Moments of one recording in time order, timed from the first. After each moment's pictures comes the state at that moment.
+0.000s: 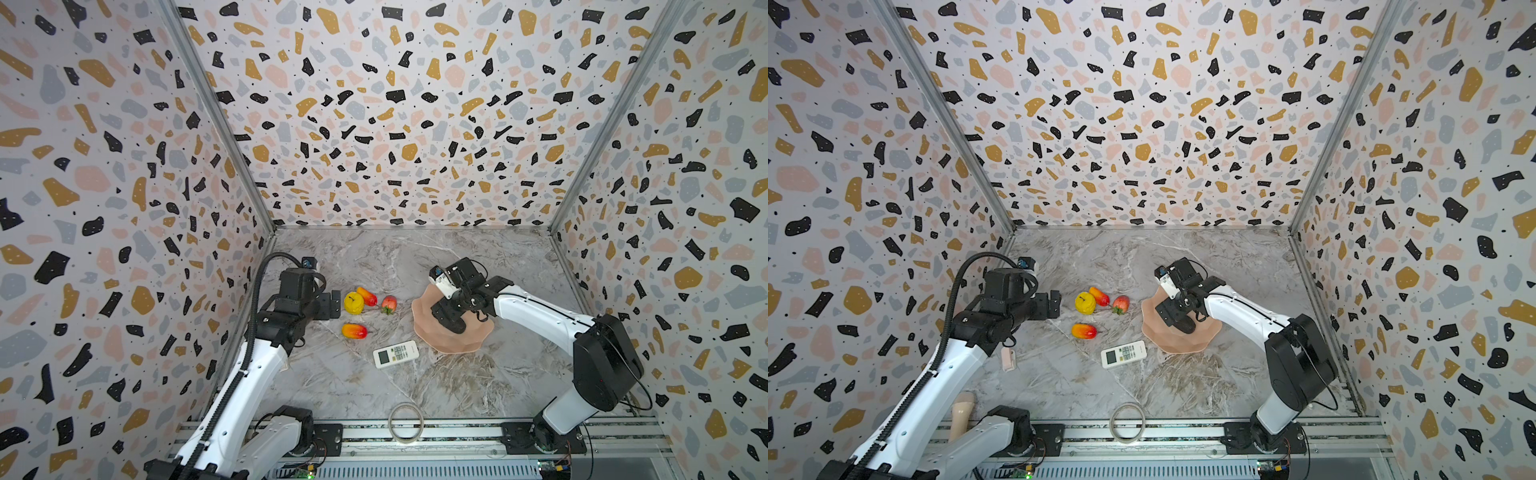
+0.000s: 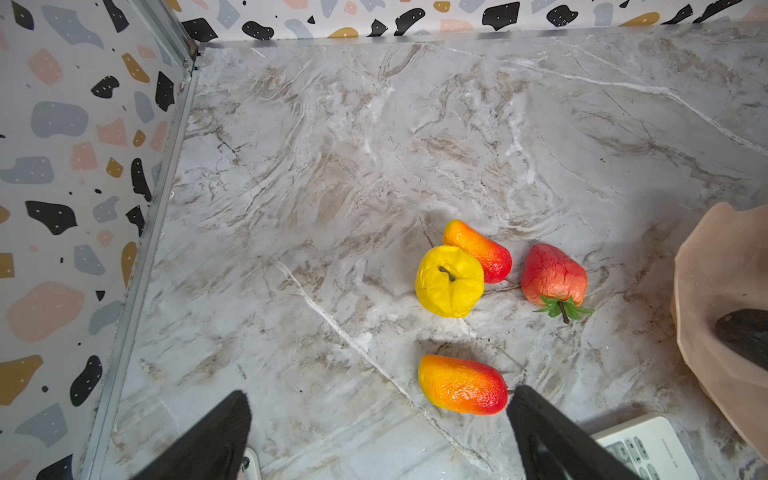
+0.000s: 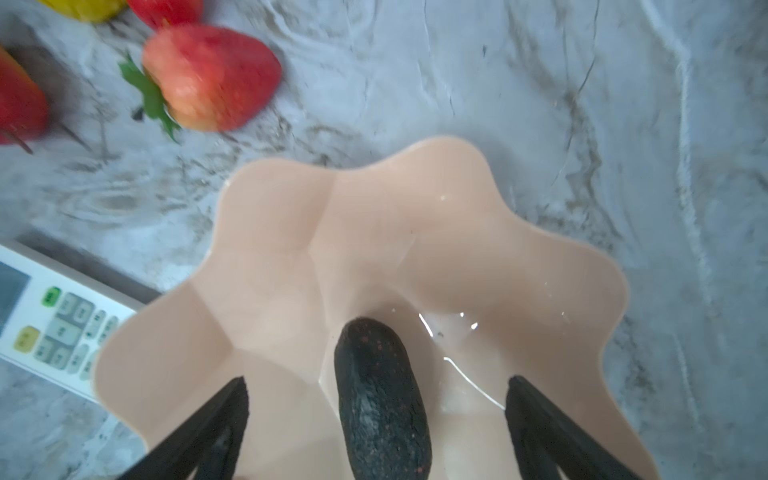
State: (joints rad) left arm -0.19 0.97 0.93 -0.71 -0.12 -0.10; right arm 0.66 1.61 1.19 -0.57 -0.03 -0.13
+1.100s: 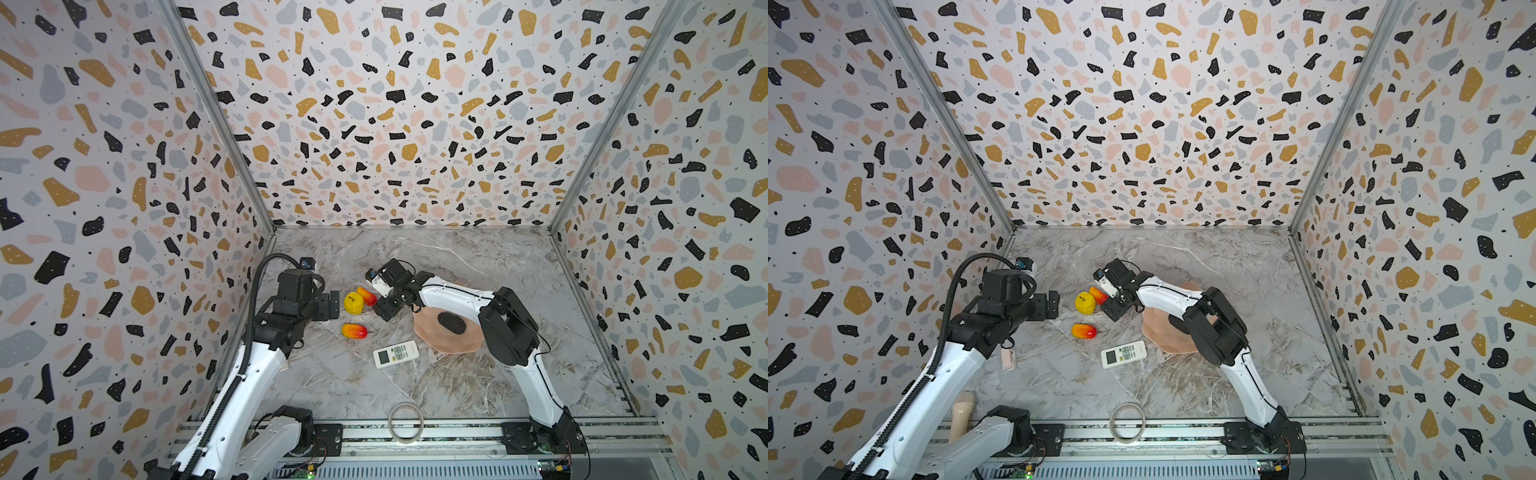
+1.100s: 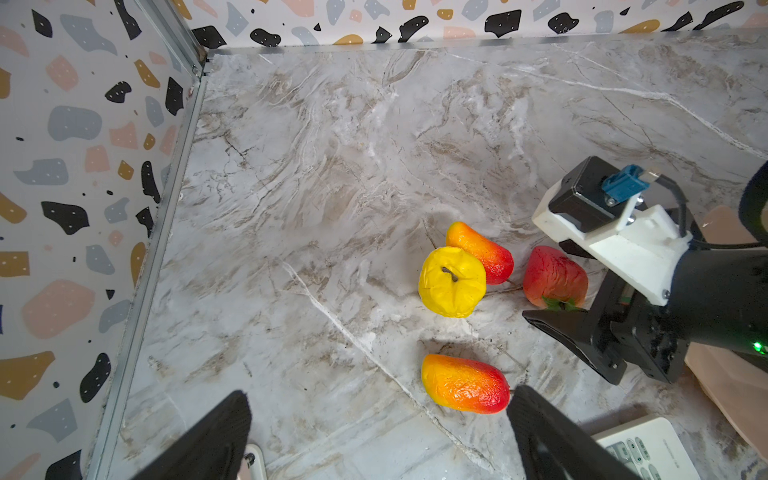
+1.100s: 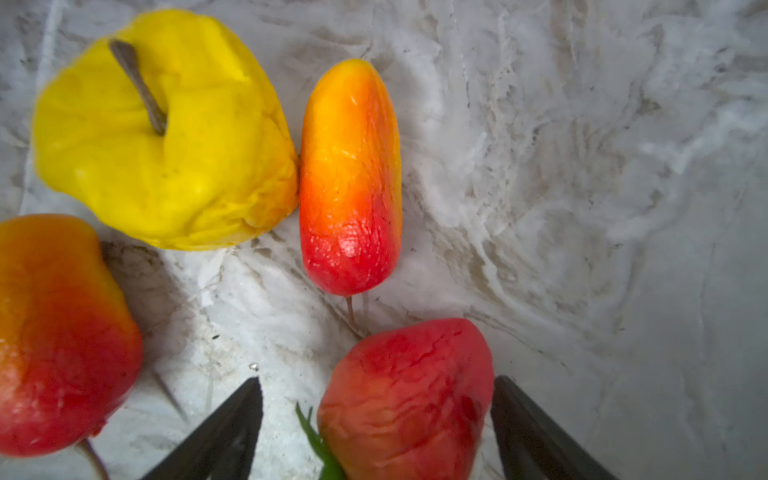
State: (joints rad) left arm -0.19 0.96 0.93 -0.72 -0.13 -0.10; right arm 0.86 2.24 1.77 -0.53 -0.05 -0.10
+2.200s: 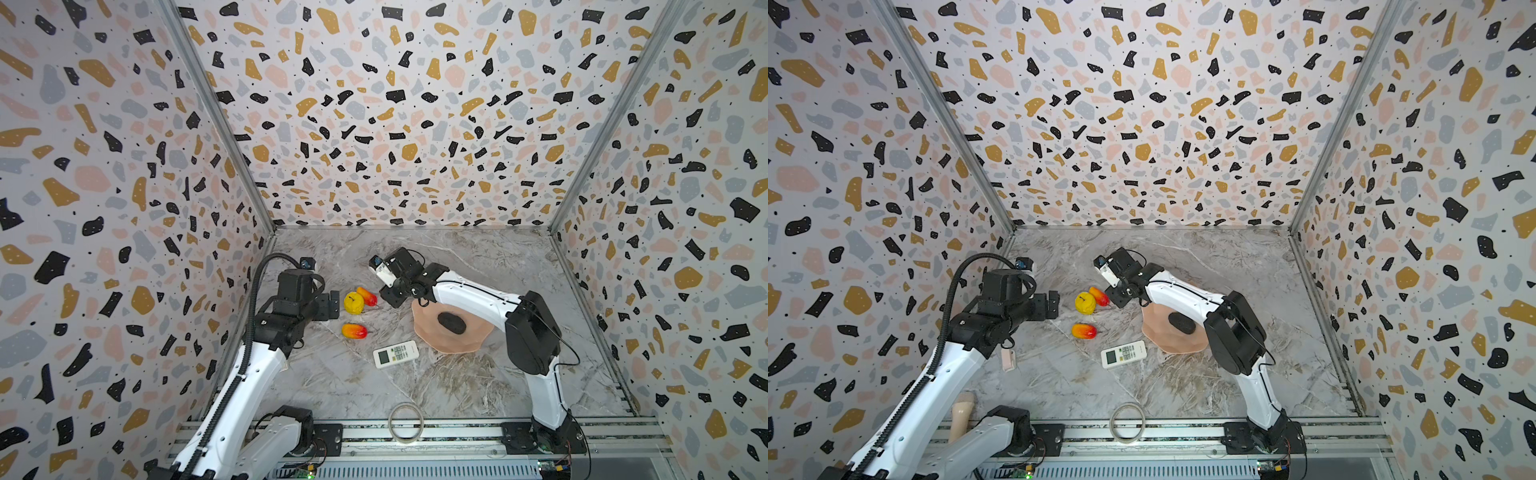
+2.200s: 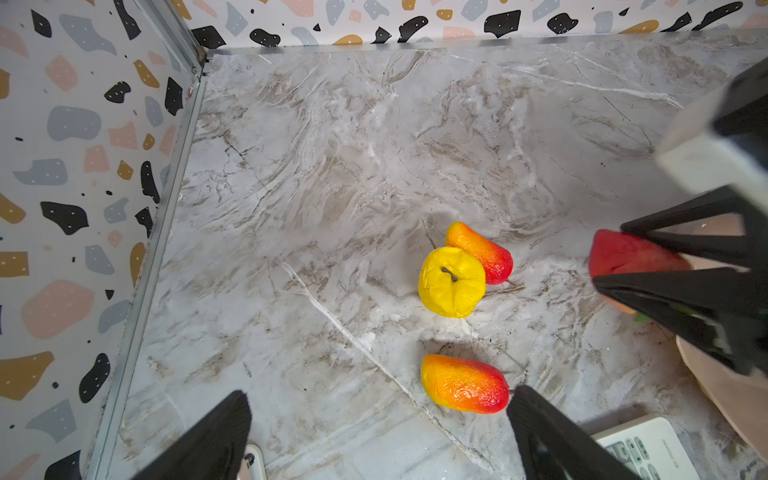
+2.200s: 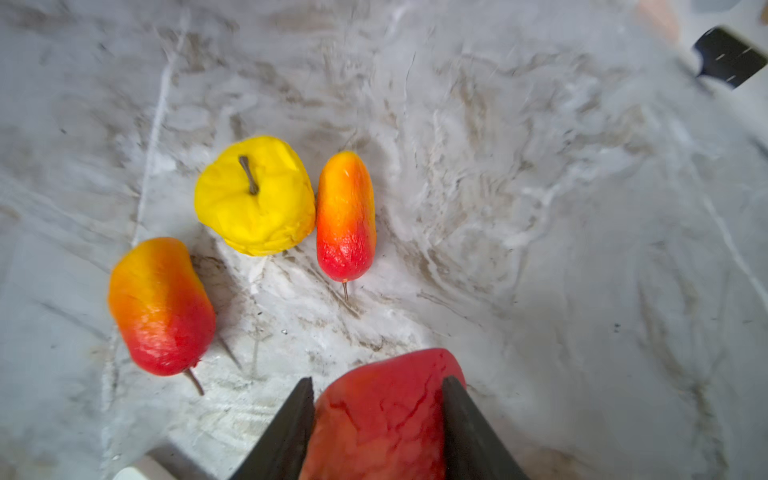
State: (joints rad) left arm -0.19 0.96 0.93 -0.72 -0.13 -0.10; right arm 0.85 2.02 1.72 -0.56 -0.01 -0.10
